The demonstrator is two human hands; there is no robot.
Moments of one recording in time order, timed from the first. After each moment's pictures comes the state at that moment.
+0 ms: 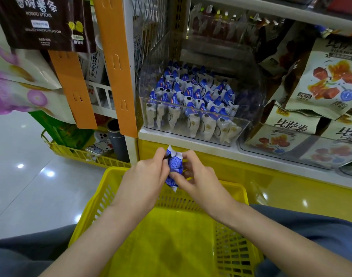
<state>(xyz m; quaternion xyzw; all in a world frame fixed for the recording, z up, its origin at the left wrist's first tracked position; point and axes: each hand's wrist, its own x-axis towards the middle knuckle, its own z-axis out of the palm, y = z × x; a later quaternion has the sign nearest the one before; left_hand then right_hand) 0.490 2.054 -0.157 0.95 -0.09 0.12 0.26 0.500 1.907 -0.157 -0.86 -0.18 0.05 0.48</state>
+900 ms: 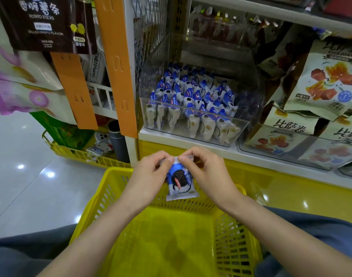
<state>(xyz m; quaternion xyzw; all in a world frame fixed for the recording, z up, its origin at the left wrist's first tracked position) 0.497 2.046 -0.148 0.81 -0.02 0.00 0.59 0.515 1.899 -0.145 -0.86 -0.18 -0.05 0.47</state>
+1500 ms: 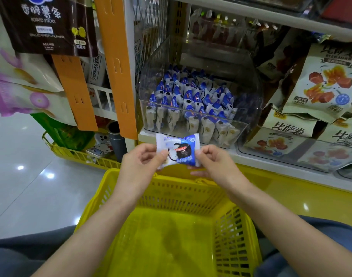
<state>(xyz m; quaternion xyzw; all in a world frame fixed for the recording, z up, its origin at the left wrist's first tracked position) 0.504 2.052 -0.146 0.70 0.08 0.06 0.71 0.526 1.887 -0.131 -0.75 0.03 0.14 0.65</state>
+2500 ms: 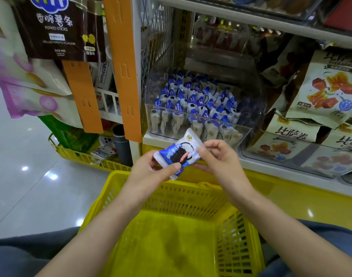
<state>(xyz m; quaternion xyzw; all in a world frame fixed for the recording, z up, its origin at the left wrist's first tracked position) 0.498 2.050 -0.142 0.71 0.08 -0.04 0.70 0.523 1.894 -0.124 -0.69 0.02 0.05 0.72</state>
